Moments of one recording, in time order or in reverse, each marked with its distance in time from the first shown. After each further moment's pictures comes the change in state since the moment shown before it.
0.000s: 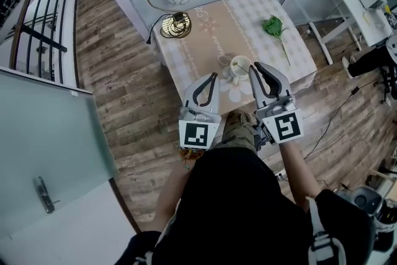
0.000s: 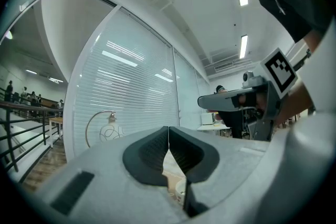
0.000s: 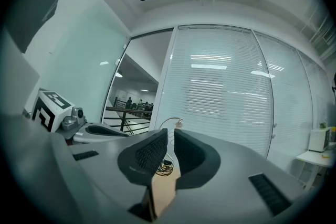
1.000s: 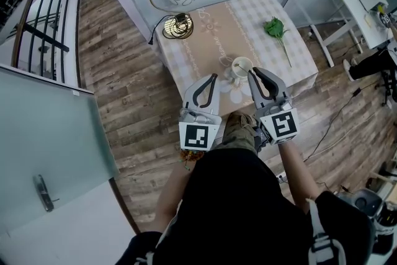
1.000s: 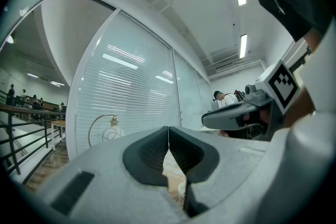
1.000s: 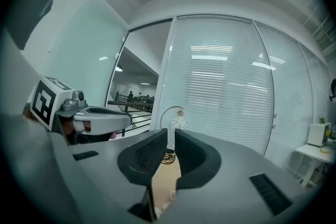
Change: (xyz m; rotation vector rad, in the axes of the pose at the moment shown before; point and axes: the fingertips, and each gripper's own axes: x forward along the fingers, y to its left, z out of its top) left arm -0.005 0.002 0.006 0.019 -0.014 0.018; right arm -0.002 0.005 -0.038 0.024 0.119 0.019
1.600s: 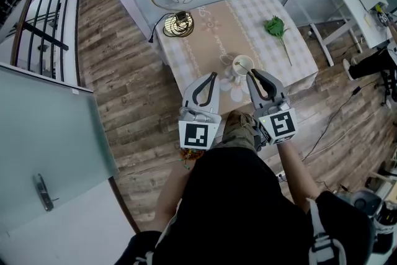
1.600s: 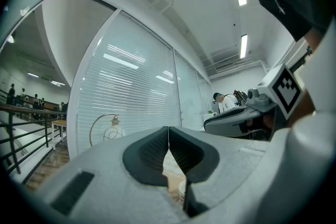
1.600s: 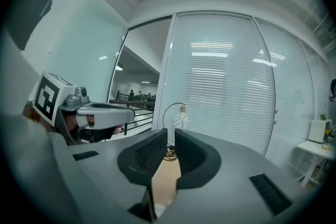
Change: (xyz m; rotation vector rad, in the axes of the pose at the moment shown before) left arm -0.005 0.004 0.000 -0.004 -0.004 0.003; right arm -0.001 0.011 -0.012 0.018 0.058 0.007
